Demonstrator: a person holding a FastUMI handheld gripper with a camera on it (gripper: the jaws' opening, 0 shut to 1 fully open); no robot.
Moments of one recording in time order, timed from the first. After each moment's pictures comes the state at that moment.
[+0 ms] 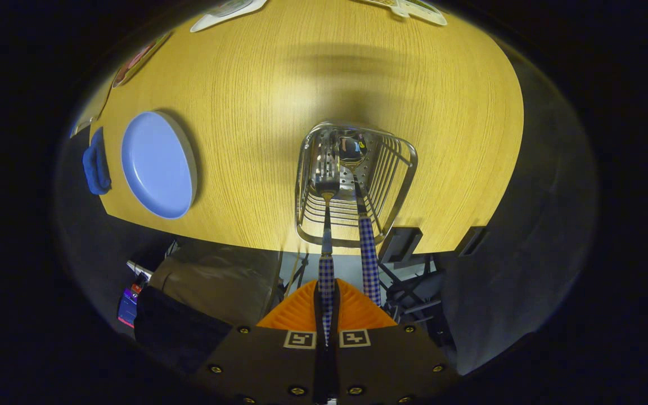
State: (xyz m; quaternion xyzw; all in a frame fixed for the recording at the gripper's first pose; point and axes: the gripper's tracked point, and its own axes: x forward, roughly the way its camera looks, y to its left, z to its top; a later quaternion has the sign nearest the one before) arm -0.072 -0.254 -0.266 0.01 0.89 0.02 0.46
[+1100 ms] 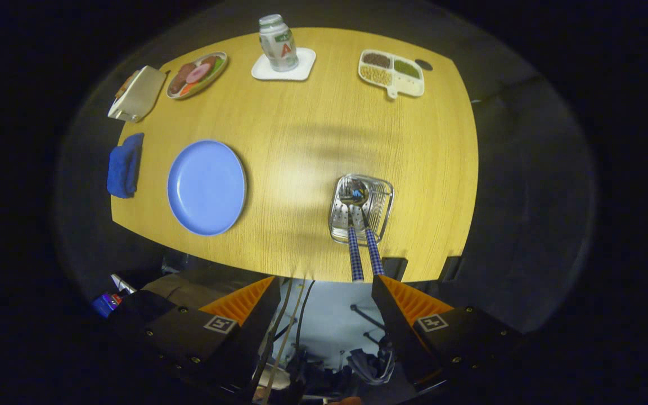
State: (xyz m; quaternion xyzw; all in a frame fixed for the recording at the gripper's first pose) arm -0.043 -0.212 -0.185 -0.05 0.69 0.02 0.72
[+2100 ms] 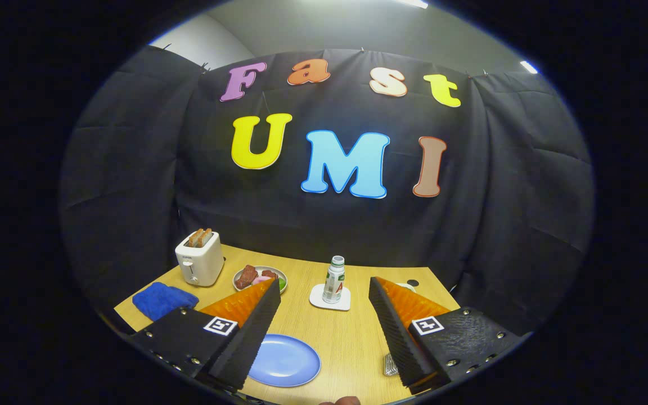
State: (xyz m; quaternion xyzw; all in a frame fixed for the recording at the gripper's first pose) arm 0.004 -0.050 -0.042 -0.04 0.10 0.02 0.99
